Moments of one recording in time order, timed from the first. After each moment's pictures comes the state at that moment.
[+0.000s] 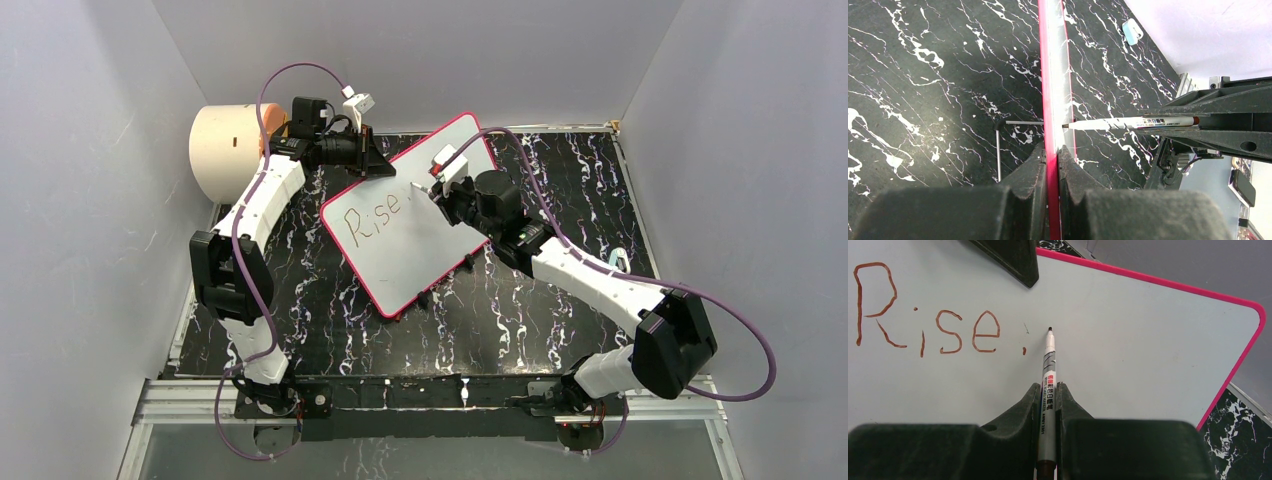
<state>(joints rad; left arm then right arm) -0.23 1.83 1.68 -0.55 0.88 -0.04 0.75 1.38 1.04 0.12 -0.02 -0.22</state>
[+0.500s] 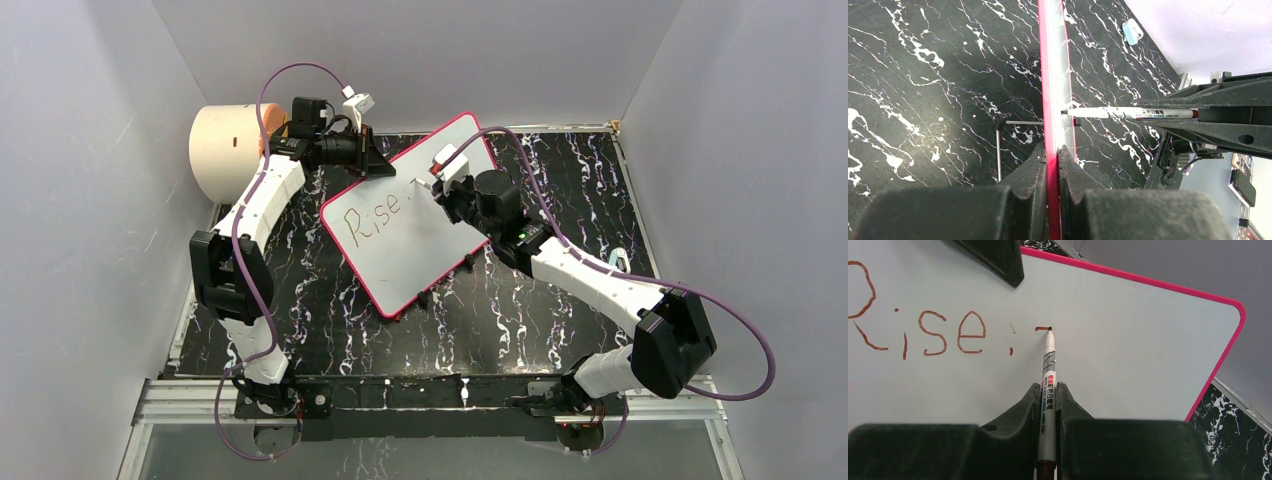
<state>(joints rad) -0.23 1.83 1.68 -0.55 0.88 -0.04 0.75 1.38 1.05 0.13 0.02 -0.24</state>
